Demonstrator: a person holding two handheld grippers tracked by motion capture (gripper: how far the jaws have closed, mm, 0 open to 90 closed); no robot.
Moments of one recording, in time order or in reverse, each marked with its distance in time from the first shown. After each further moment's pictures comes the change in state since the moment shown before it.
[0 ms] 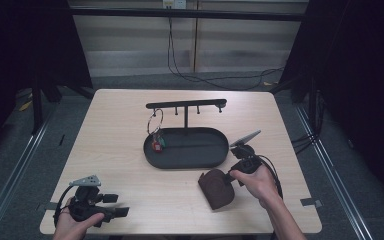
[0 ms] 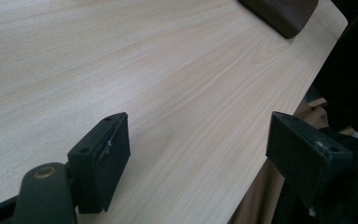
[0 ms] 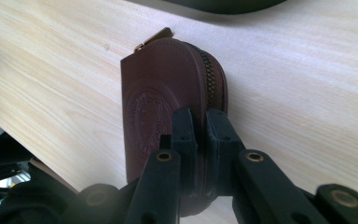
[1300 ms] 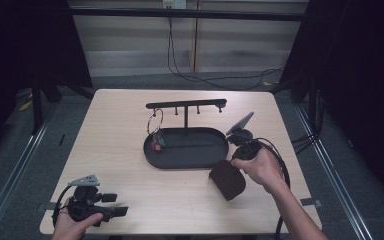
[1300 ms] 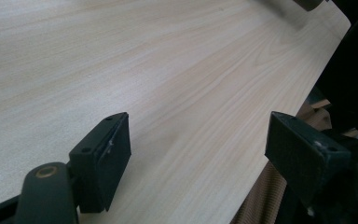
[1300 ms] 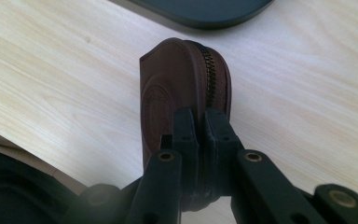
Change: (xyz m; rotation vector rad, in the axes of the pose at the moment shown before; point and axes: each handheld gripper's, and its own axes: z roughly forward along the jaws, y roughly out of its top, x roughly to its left) left arm 0.000 0.000 -0.002 -0.012 0.011 0.001; right arm 0.031 0.027 -0.044 0.094 -0.217 -0.102
